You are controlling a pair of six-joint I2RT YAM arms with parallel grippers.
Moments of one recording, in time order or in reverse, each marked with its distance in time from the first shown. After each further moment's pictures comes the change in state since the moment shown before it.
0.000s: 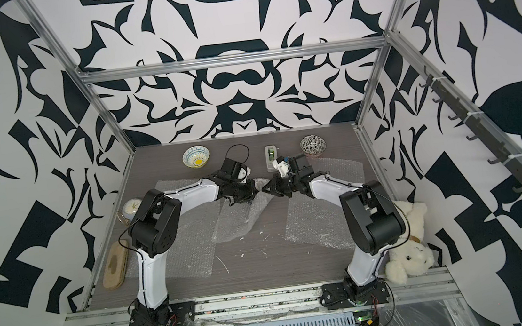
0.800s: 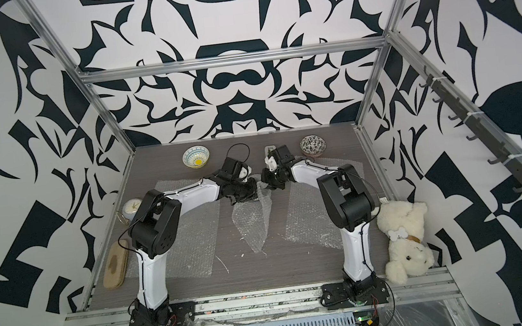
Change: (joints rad) left arm 0.010 -0.026 0.008 -0.003 0.005 -0.057; right arm 0.053 0.262 0.349 -0.291 0.219 -0.140
